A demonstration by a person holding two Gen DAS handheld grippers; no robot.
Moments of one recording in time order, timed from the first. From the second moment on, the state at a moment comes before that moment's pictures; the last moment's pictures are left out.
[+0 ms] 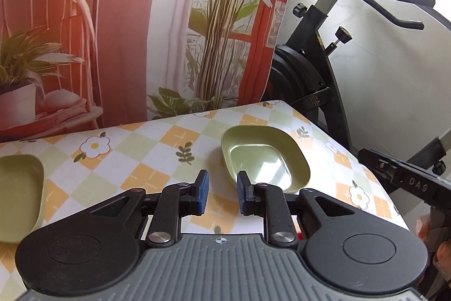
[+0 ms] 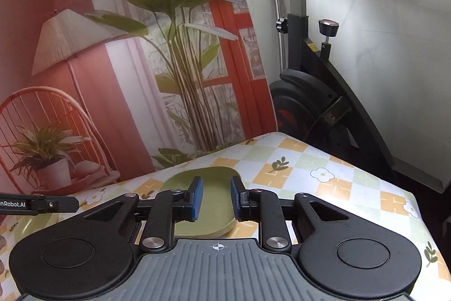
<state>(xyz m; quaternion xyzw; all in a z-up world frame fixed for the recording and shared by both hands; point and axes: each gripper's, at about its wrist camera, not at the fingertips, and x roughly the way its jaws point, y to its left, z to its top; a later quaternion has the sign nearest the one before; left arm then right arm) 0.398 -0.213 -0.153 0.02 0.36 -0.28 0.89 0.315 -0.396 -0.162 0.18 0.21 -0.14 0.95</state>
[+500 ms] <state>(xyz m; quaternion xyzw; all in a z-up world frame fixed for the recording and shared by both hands) 0.463 -0.287 -0.206 0.06 0.40 -0.28 0.87 0.397 -0.436 -0.234 0.18 0.26 -0.13 0.94</state>
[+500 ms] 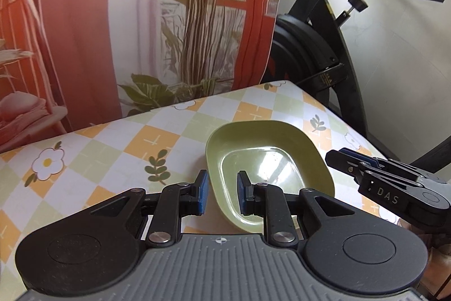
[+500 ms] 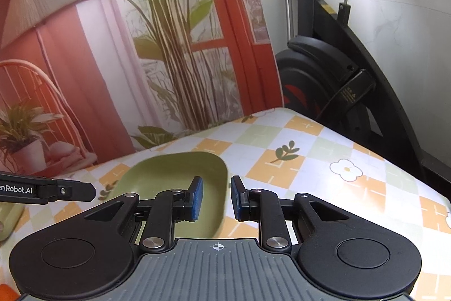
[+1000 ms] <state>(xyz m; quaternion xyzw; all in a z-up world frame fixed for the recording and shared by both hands) 0.478 -0.297 -0.236 0.06 0.44 -0.28 0.85 0.410 -0.434 -0.261 0.18 0.28 -0.12 0.93</state>
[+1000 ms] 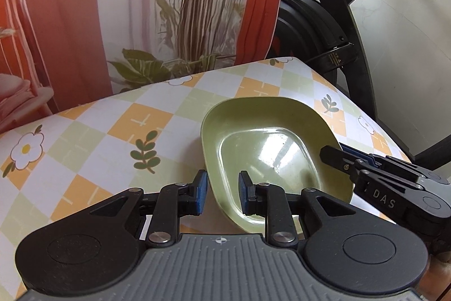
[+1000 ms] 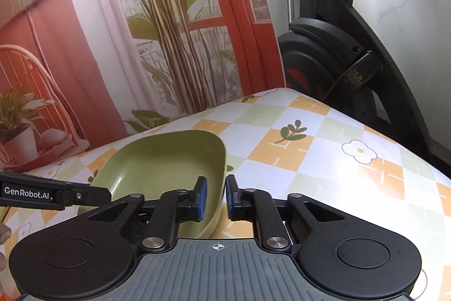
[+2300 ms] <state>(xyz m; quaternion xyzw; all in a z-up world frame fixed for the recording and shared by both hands) 0.377 -0.168 -0.116 0.02 0.35 -0.25 0.90 0.361 -0.308 -0.136 0.18 0.23 -0.08 0.95</state>
